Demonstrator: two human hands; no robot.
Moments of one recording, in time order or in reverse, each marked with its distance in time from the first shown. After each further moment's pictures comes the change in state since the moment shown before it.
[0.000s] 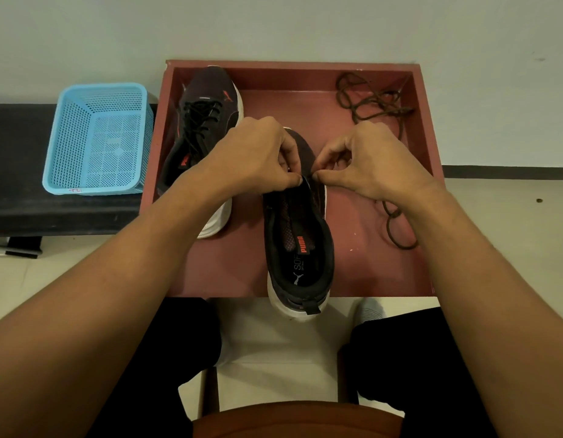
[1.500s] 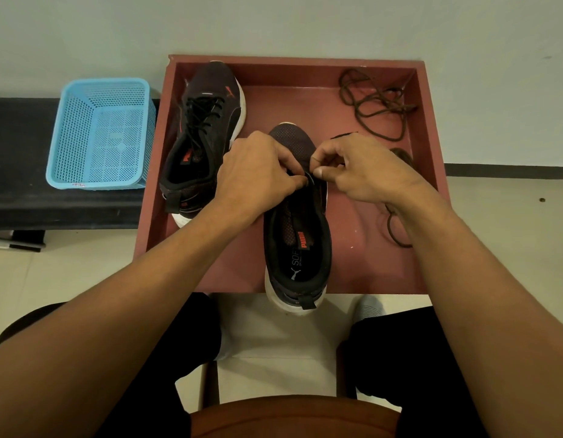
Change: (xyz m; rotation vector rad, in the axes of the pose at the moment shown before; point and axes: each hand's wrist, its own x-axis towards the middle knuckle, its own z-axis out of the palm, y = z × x) left_hand -0.017 0.002 0.035 -0.123 0.258 -0.232; right_hand 0.008 0.004 0.016 0.036 -0.128 0.076
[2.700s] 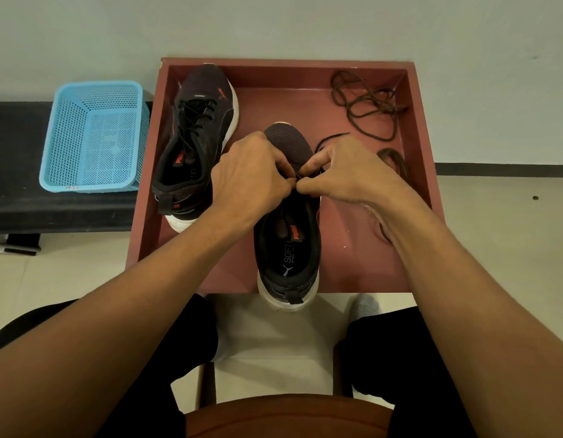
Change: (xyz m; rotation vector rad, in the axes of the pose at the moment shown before) left_hand -0.004 0.008 0.007 0.177 0.084 0.001; right_hand -0.014 -0.022 0.000 0.221 0.002 0.215
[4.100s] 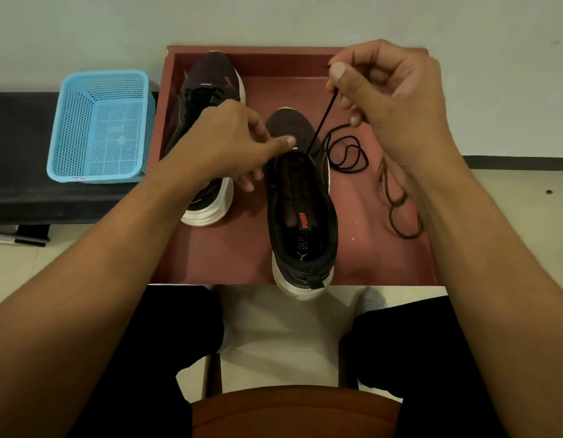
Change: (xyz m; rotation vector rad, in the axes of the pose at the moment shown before) left_hand 0.013 -0.014 -0.056 -0.303 -0.340 -0.099; right_hand -0.002 -0.006 -0.027 0.553 0.404 -0.492
